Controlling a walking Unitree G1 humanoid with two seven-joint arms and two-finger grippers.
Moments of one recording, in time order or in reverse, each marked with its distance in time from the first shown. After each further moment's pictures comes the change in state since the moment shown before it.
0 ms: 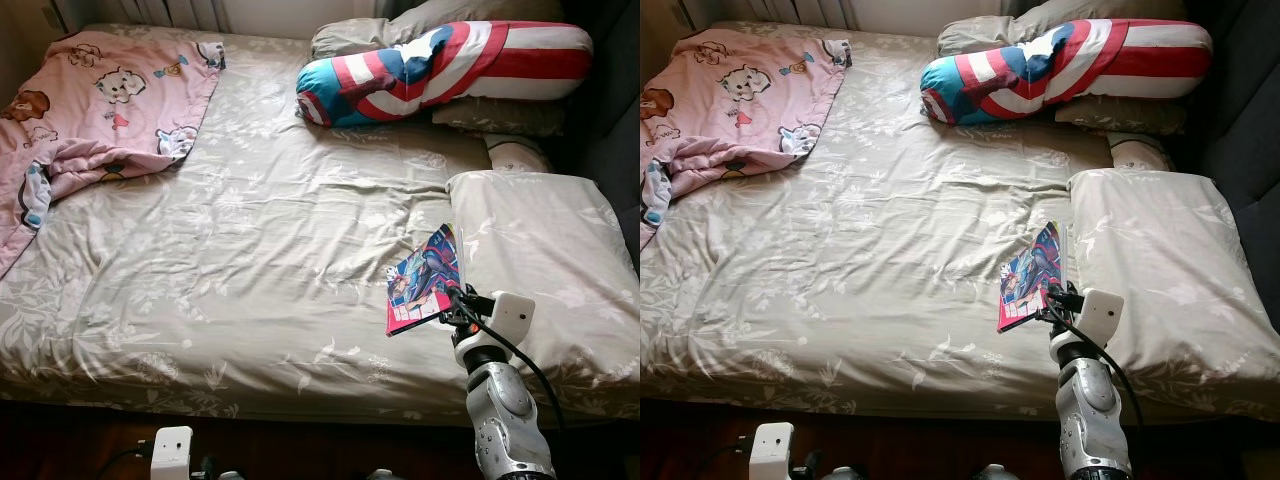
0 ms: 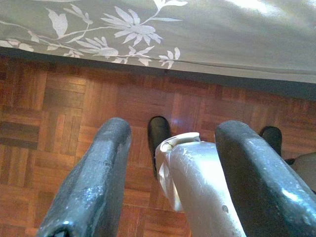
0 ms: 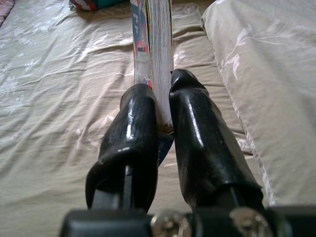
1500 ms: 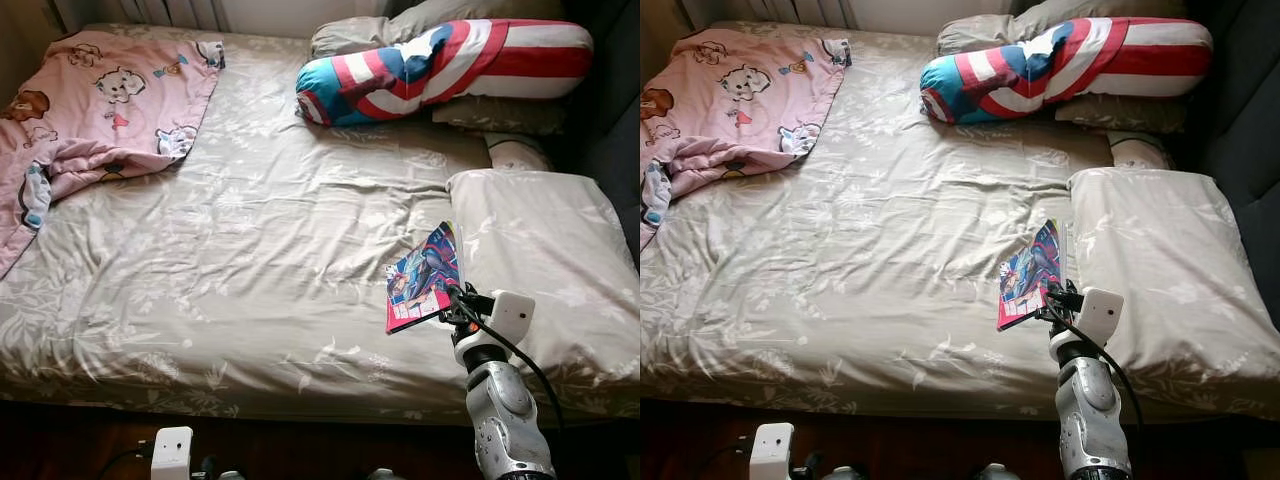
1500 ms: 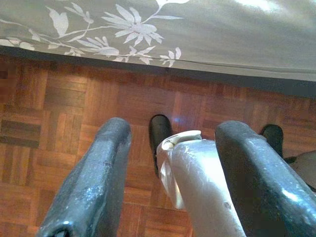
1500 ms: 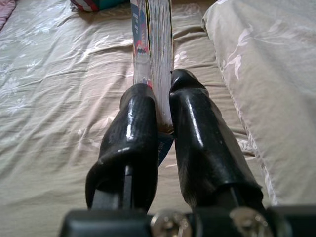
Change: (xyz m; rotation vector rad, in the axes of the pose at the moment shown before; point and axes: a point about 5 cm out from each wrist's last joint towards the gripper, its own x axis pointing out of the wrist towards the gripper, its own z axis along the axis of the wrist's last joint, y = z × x) left arm 0.000 0.001 0.000 0.002 0.003 -0.003; right arm 0.000 0.001 0.000 -0.001 -0.007 0.002
